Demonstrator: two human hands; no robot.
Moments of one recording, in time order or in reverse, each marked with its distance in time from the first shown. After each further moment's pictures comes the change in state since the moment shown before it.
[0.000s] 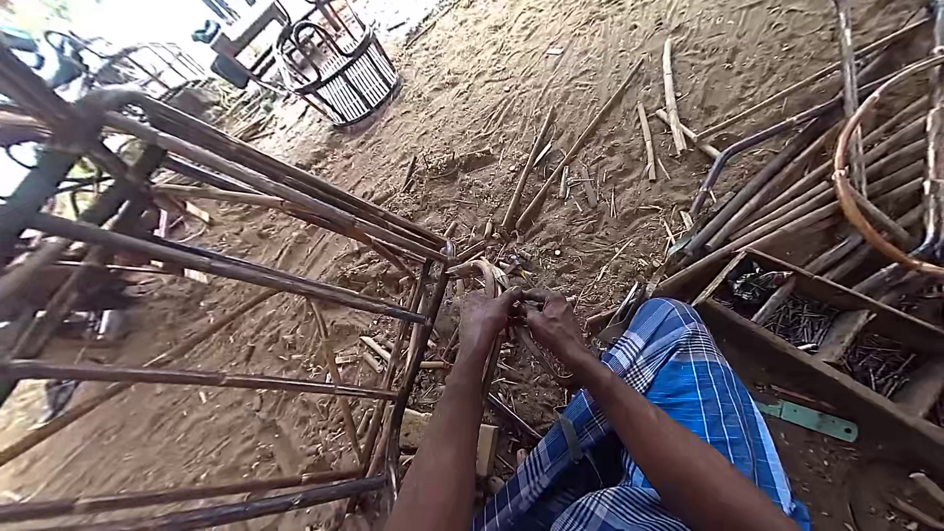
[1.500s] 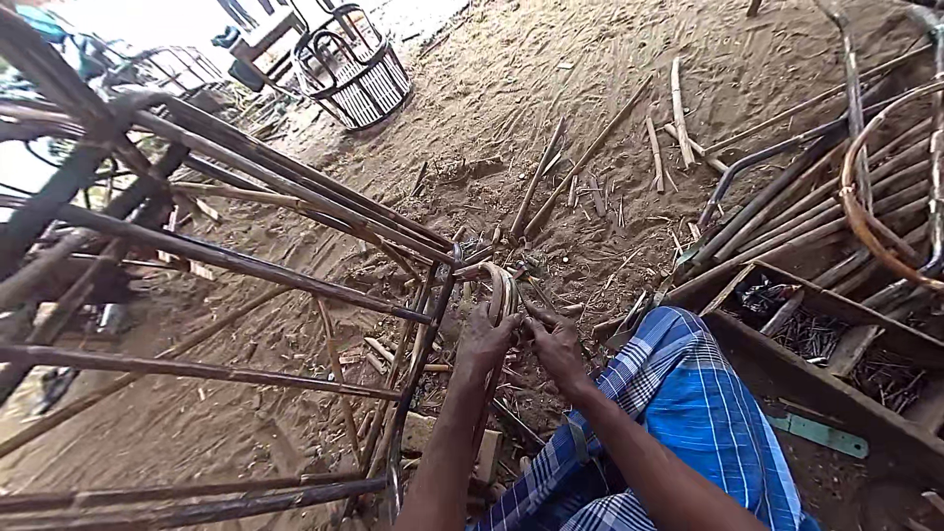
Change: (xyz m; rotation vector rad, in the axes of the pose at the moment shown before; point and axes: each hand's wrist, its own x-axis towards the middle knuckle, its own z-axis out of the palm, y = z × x) left_hand -0.025 -0.033 -0.025 0.141 -0.032 0.194; right_hand -0.024 0.009 0.035 0.371 0.102 -0.060
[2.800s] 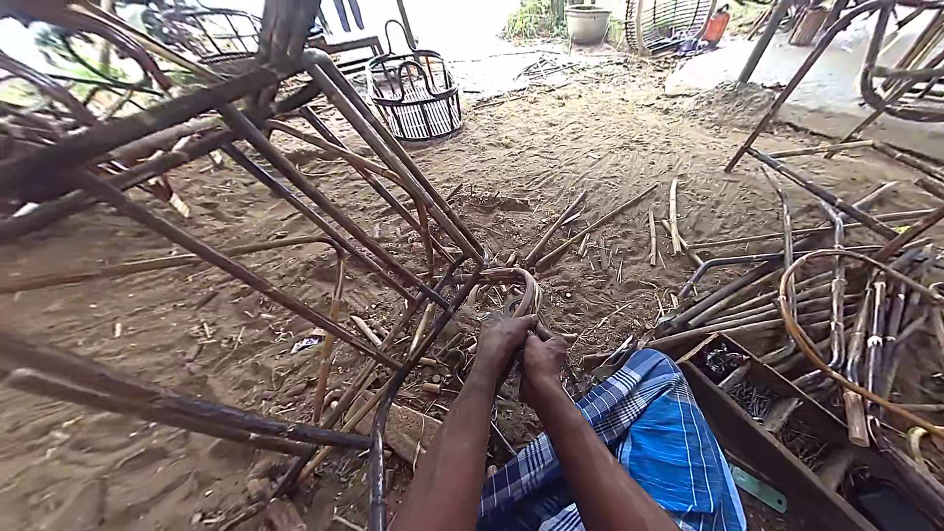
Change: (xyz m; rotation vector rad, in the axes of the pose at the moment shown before) left_hand -0.016 -0.009 -0.011 -0.172 0.000 -0.233; right_hand -0.046 -0.034 0.073 -0.020 0.303 0.190
